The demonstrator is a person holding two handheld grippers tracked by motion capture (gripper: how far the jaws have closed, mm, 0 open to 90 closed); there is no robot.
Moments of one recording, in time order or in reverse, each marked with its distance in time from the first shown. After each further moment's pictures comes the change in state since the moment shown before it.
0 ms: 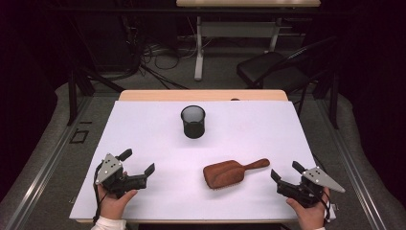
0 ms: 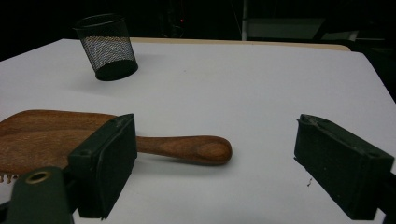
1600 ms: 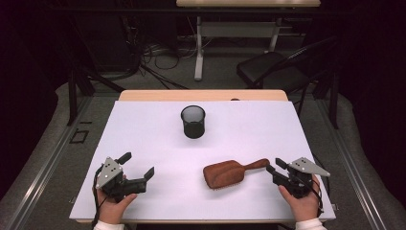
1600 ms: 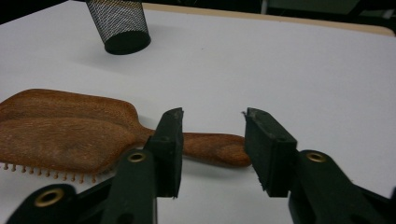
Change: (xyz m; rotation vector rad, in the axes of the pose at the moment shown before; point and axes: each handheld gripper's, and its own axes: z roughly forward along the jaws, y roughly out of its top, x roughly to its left) left arm -0.005 -0.004 -0.007 0.024 0.014 0.023; right arm 0.010 0.016 0.026 0.144 0.049 -0.057
